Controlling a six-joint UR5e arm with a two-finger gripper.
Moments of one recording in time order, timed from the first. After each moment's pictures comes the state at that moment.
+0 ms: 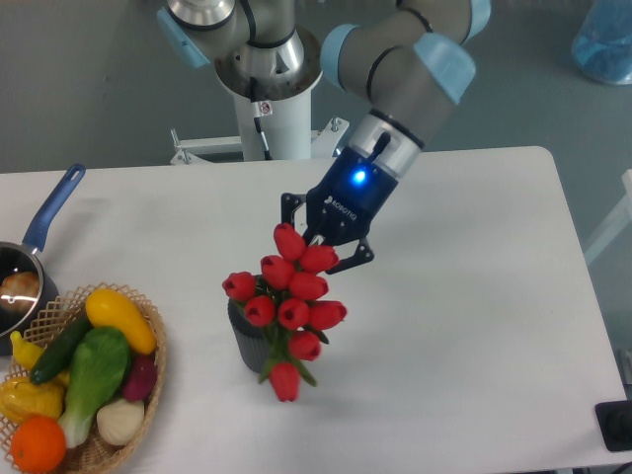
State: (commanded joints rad) arm 2.68 -1.75 -1.73 -0.79 0.46 0.83
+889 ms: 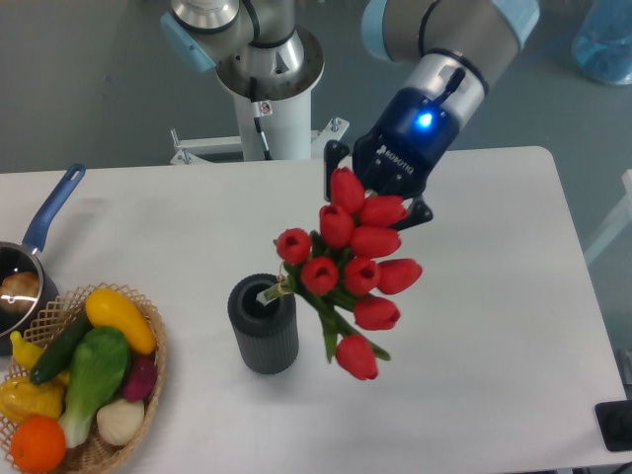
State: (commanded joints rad) arm 2.77 -1.76 -1.61 -0.79 0.32 0.69
